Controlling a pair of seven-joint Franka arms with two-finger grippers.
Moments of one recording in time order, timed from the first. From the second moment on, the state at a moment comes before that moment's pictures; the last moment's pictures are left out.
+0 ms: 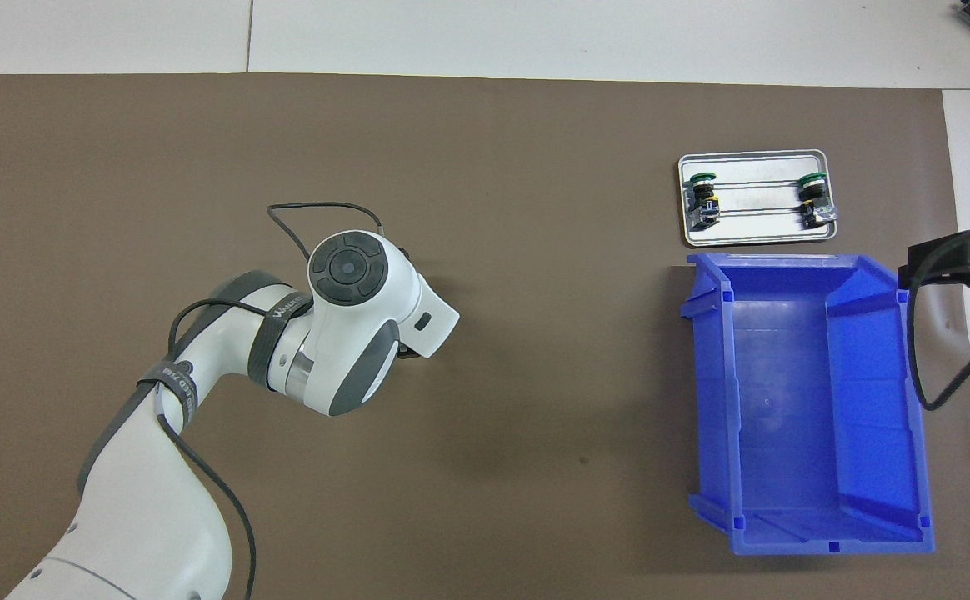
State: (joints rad) left arm -0.57 0.36 0.01 -1.92 -0.05 2.35 0.98; right arm 0.09 -0.04 -0.12 -1.58 -0.02 1.53 0.12
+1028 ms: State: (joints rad) left arm -0.59 0.36 0.01 -2.02 -0.05 2.52 0.92; right arm 0.09 -0.04 -0.12 -1.59 -0.02 1.53 0.12
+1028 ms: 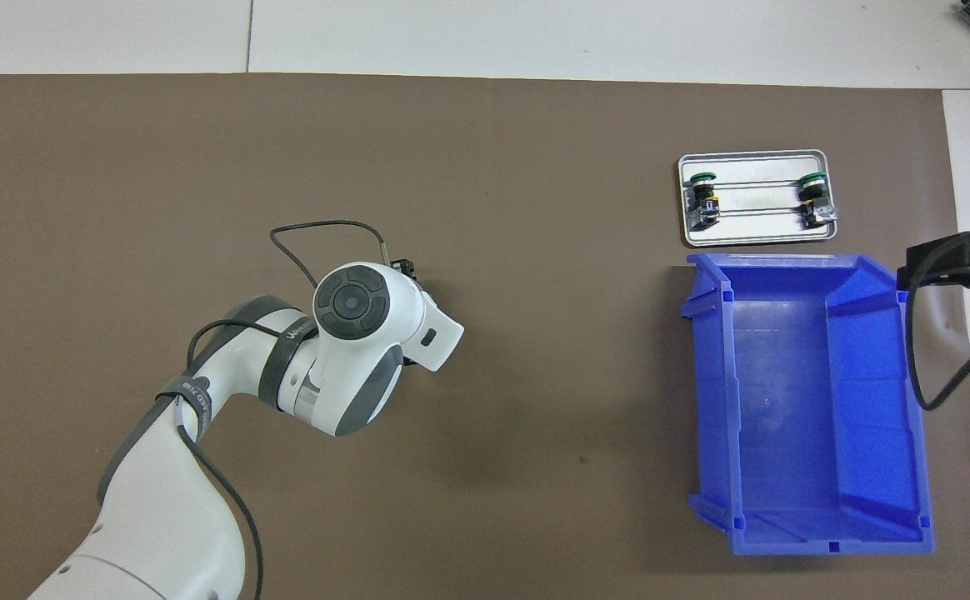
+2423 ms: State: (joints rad) left arm -0.58 0.35 0.01 -2.02 -0.05 2.54 0.92; right arm 0.09 -0.04 -0.12 -1.59 -0.02 1.53 0.12
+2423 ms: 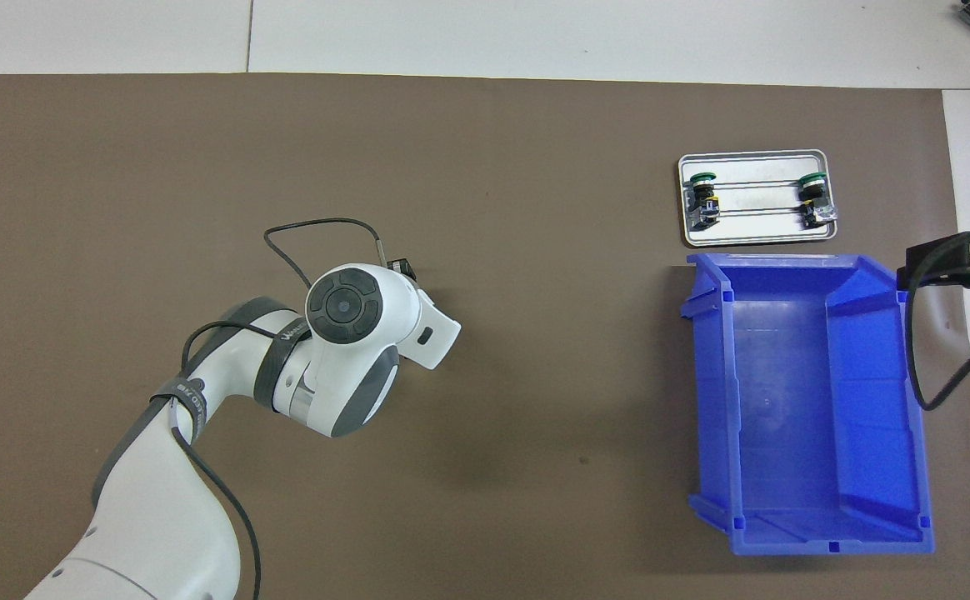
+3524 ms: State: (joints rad) left arm -0.31 0.31 0.01 -1.96 -0.84 2.30 1.71; right arm 0.09 -0.04 -0.12 -1.59 -0.02 1.53 0.12
